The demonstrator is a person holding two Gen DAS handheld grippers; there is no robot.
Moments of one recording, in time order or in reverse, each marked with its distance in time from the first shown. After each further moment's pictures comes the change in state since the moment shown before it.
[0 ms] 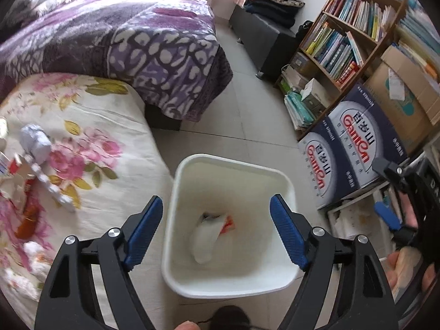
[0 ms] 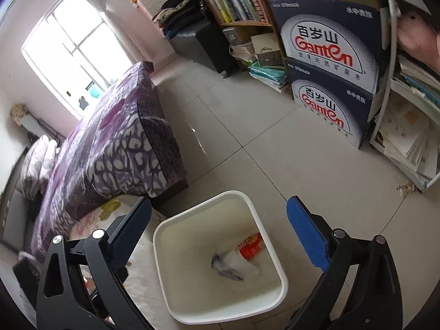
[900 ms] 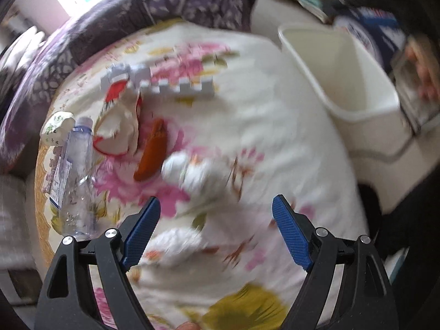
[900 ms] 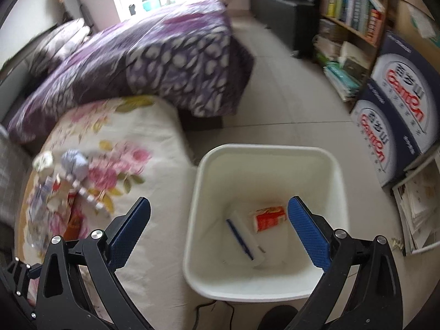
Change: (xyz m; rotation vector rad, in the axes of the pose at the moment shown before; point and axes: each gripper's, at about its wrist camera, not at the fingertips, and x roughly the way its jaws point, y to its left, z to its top) left arm -0.048 0.159 -0.112 0.451 0.326 0.262; right arm 0.055 0.155 -0.115 -0.528 0.209 -0.003
